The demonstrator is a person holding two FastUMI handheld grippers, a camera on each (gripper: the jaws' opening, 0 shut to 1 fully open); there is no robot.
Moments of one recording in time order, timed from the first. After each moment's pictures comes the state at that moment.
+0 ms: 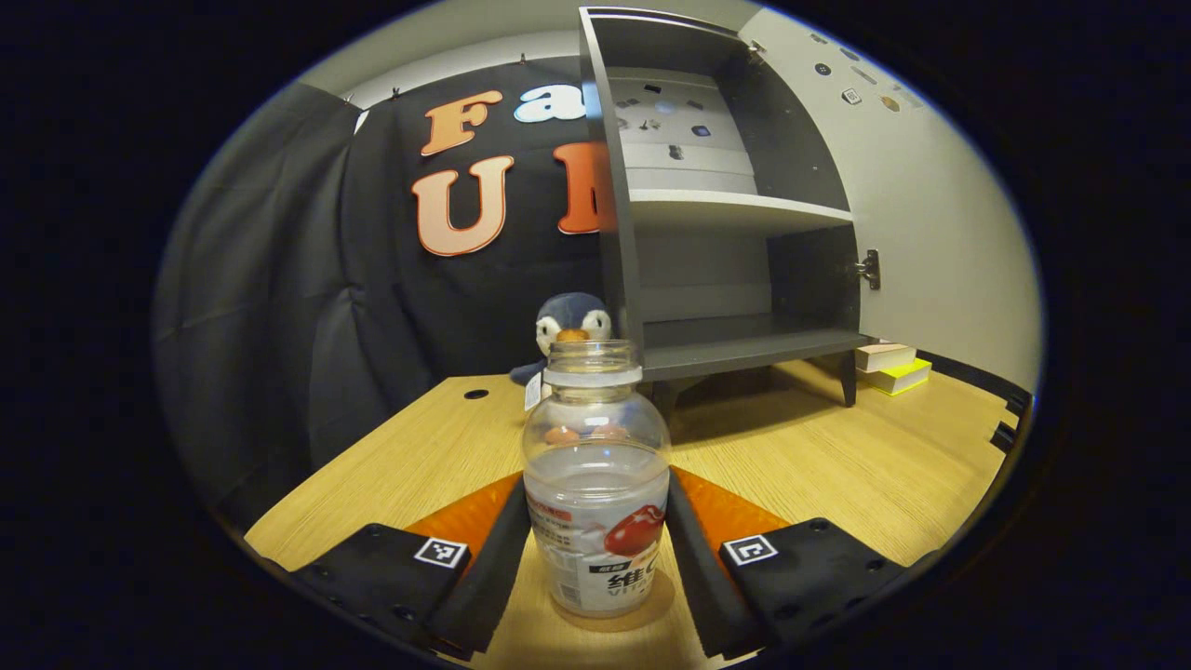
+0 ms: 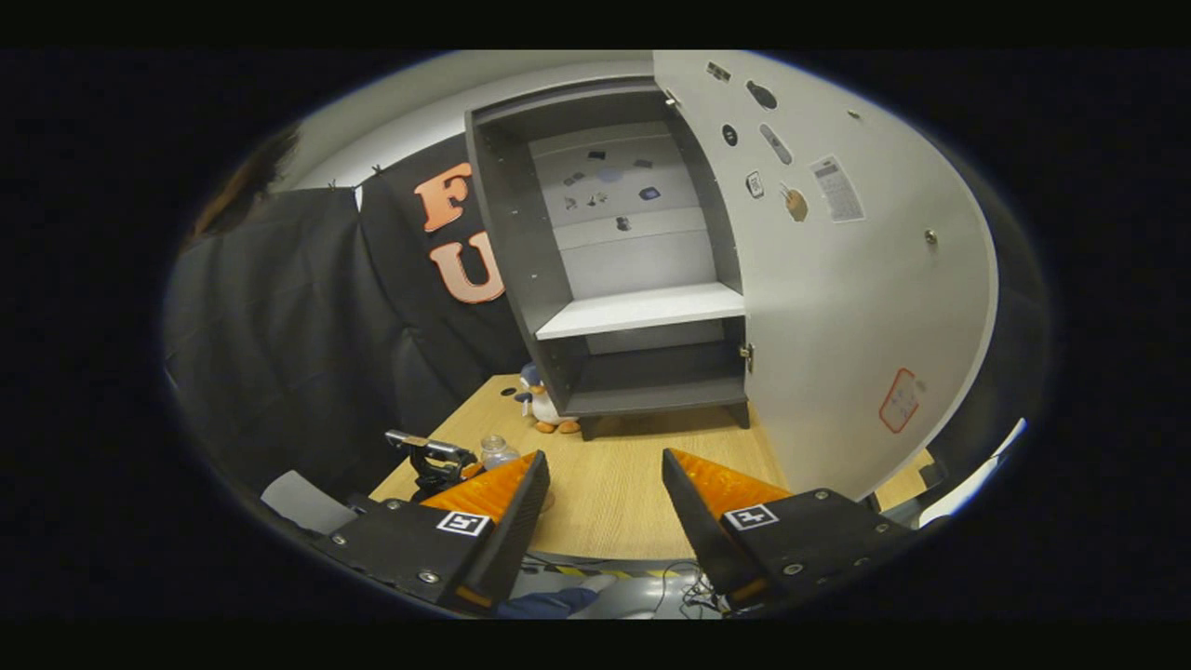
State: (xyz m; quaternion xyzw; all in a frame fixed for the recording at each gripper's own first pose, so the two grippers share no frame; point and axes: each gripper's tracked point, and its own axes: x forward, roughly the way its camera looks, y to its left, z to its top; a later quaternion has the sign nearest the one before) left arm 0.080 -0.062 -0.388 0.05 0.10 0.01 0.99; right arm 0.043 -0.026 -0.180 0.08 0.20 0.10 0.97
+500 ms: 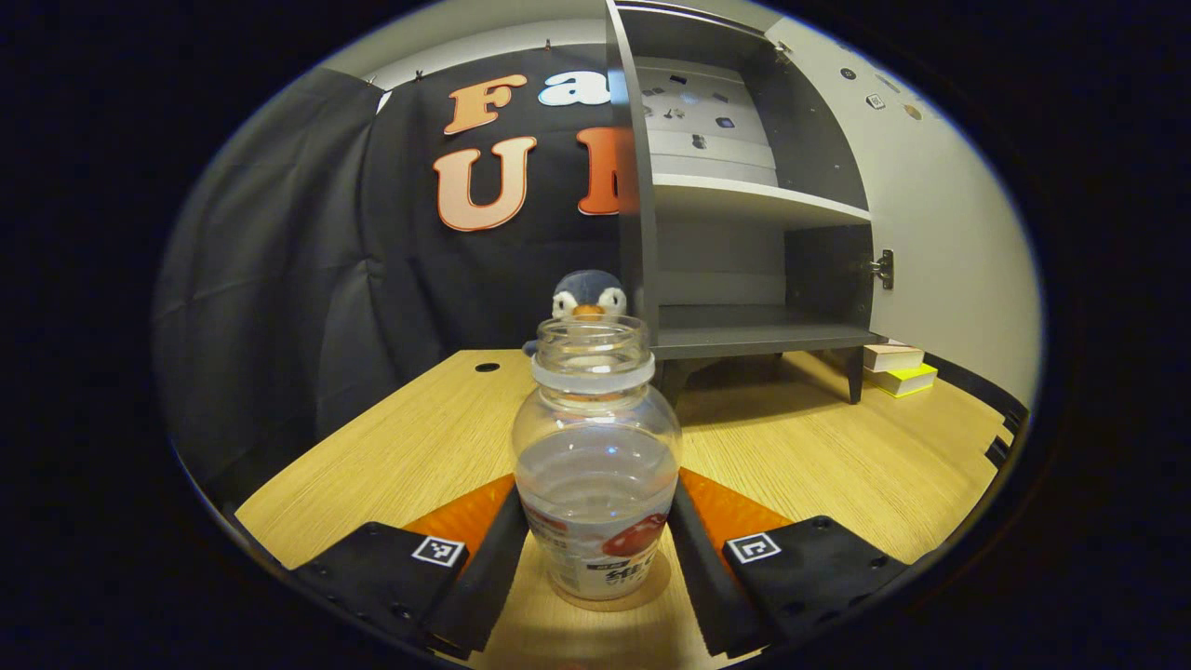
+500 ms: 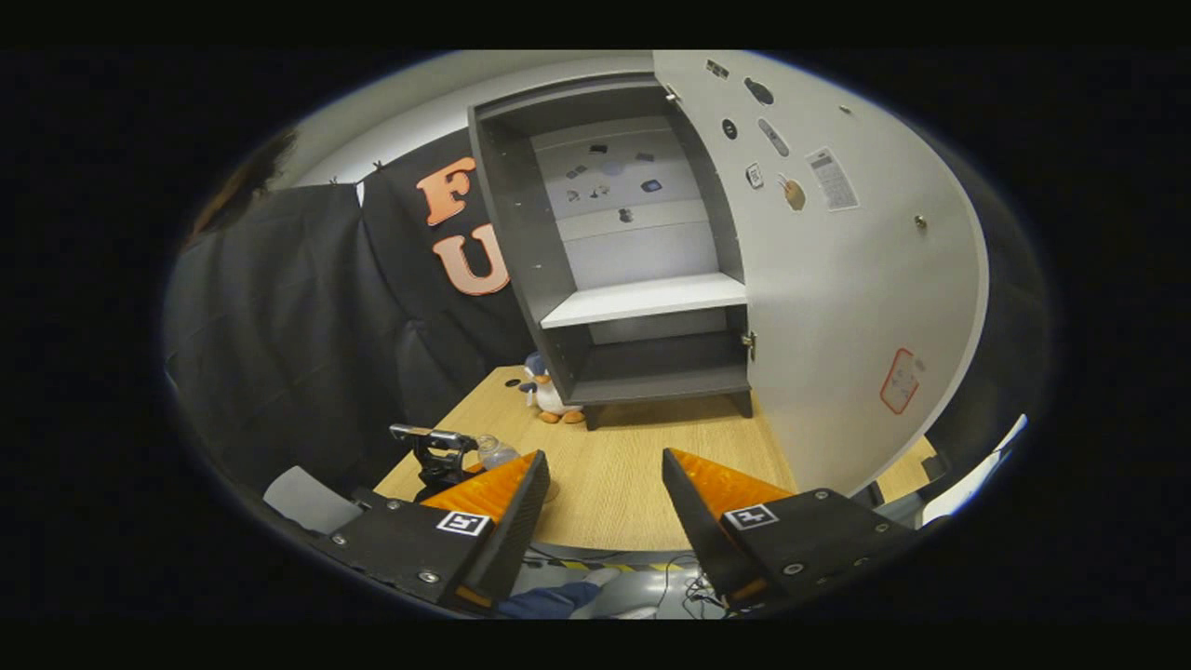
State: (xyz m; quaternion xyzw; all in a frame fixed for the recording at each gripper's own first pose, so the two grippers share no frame) left arm 0.065 -0.052 -0.396 0.01 0.13 0.03 0.99; right arm 0.029 -0.021 -0.185 0.08 0.21 0.11 0.97
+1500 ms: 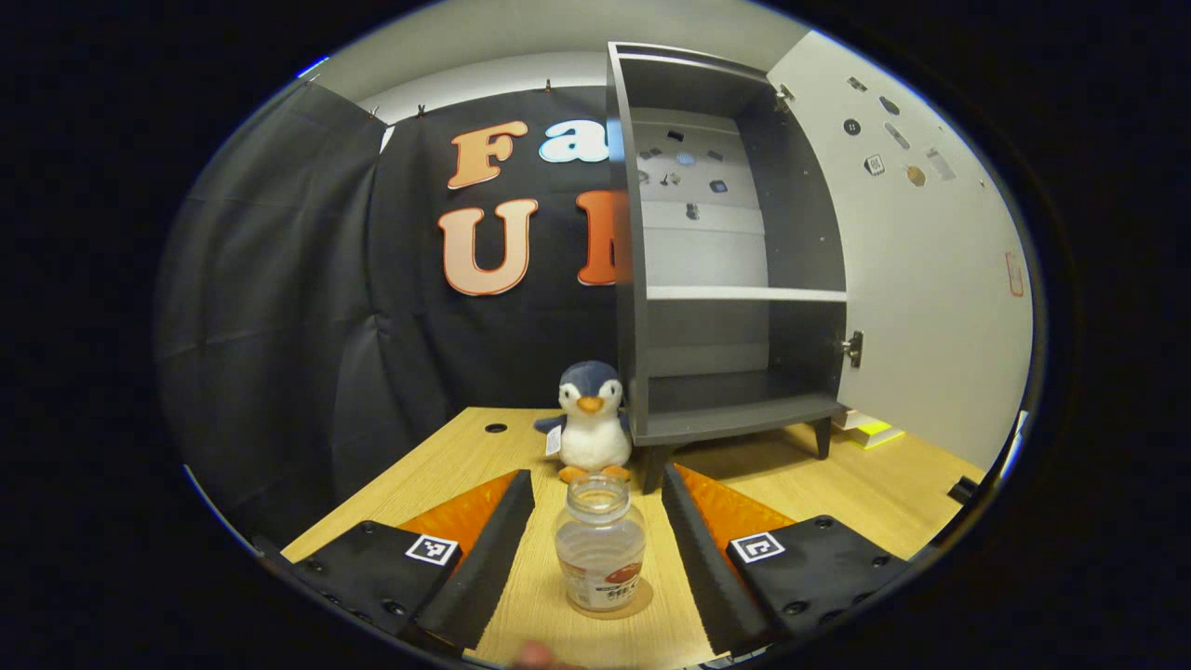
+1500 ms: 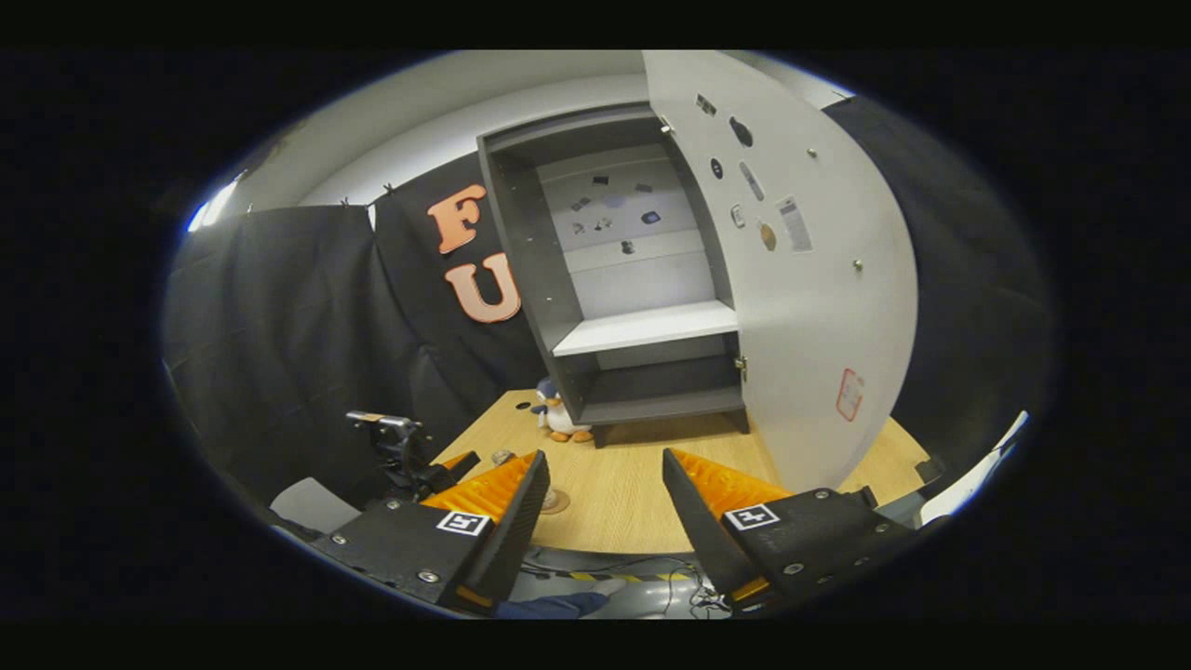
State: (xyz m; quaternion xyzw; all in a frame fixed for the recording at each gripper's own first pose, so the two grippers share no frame) left arm 0.034 -0.059 -0.269 0.02 0.06 0.01 1.00; right arm -0.011 -0.042 -0.135 0.09 0.15 0.10 0.98
